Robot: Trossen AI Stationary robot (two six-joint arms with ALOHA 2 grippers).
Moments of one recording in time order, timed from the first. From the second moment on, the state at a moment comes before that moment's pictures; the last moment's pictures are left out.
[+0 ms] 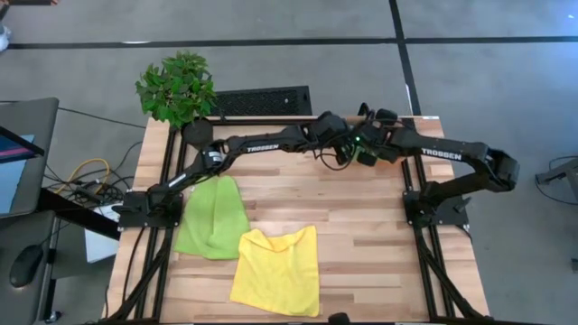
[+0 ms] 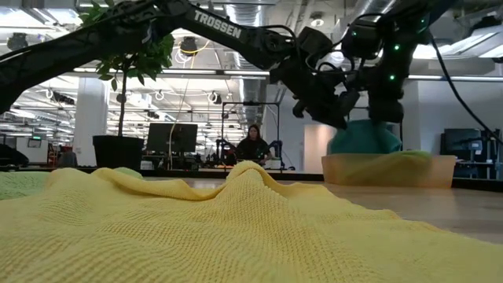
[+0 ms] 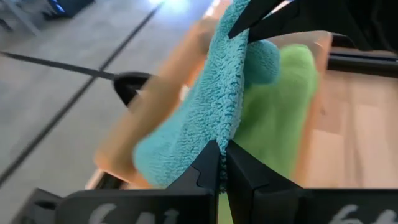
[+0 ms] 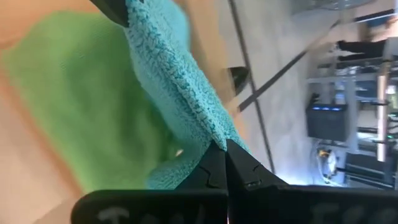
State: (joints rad) left arm 0.29 2.51 2.29 -0.35 -0.18 0.08; right arm -0.51 1.28 0.86 -0.73 0.71 -0.35
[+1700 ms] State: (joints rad) left arm 0.28 2.48 2.35 -0.61 -0.16 0.00; right arm -0.43 1.27 1.06 -1.05 0.52 -0.15
